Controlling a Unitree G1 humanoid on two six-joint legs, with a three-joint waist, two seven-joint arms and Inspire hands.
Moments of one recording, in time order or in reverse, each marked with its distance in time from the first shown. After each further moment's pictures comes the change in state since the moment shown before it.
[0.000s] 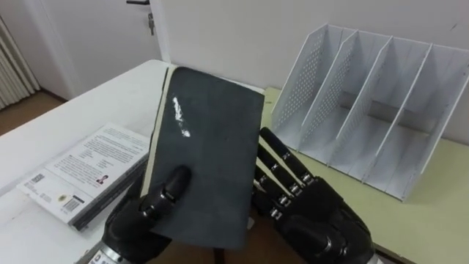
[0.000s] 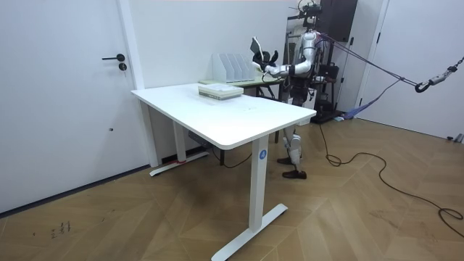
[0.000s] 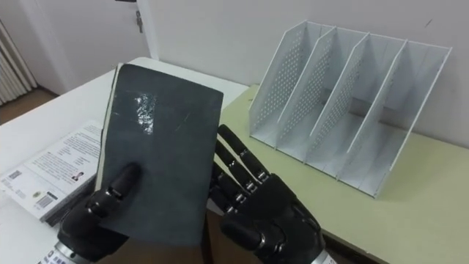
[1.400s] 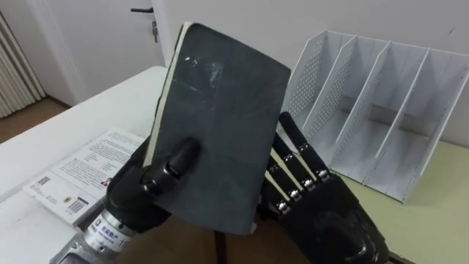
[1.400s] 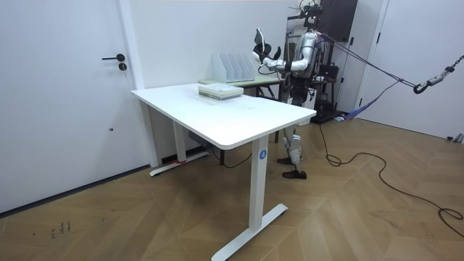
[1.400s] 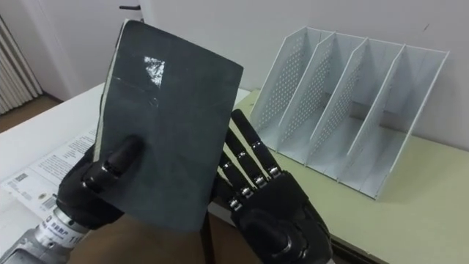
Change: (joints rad) left arm -0.129 0.075 -0.022 -0.069 -0.024 0.008 0.007; right arm 0.061 -0.015 0.049 -0.071 0.141 -0.064 0.029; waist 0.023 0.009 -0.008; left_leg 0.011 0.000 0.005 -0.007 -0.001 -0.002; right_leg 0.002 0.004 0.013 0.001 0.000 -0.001
